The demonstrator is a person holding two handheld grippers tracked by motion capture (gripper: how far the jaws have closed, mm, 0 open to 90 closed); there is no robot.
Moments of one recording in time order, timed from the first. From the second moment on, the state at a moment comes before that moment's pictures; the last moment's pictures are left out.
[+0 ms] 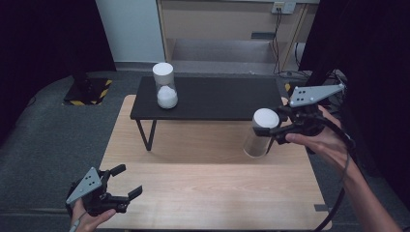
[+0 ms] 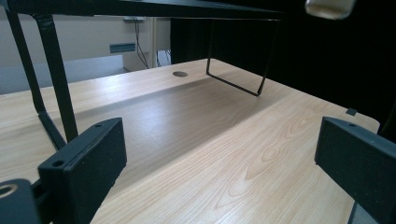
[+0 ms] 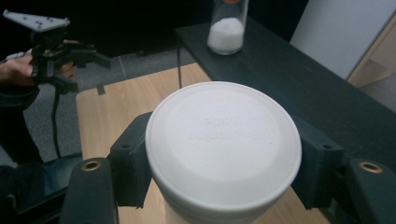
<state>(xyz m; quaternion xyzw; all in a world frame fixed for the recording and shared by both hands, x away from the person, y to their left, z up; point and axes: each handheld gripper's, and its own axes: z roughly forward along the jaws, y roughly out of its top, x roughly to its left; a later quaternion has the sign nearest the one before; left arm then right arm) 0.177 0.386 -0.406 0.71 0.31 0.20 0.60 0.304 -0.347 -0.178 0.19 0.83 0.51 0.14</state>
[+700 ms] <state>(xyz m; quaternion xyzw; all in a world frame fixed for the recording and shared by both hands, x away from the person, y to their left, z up) 0.178 0.387 -0.406 0.71 0.31 0.20 0.60 0.350 -0.334 -0.142 0.25 0.82 0.49 0.17</state>
